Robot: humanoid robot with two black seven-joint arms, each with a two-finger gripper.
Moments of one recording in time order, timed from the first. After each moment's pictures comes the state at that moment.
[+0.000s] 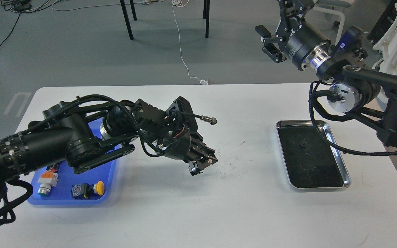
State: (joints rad) left arm -1.05 0.21 -0.20 -1.16 2.18 -0.48 -0.49; right arm 1.26 -0.53 -0.01 1.17 0.10 -0.03 0.49
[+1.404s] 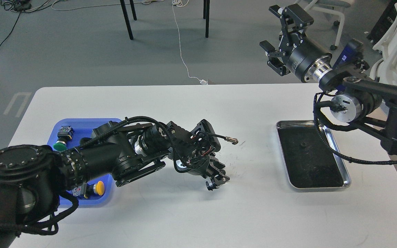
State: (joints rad) left arm -1.02 -0.04 -0.13 -0.84 2.18 -0.42 -0.49; right arm 1.22 -0.58 -0.04 1.17 0.10 -0.03 0.49
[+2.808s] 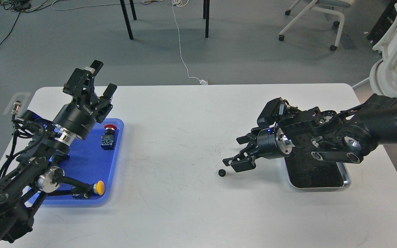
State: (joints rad) left arm -0.29 0.39 -1.08 -1.23 0.83 -0.18 -0.49; right arm 1.47 -0.18 -0.96 1.08 -1.09 -0.24 0.49
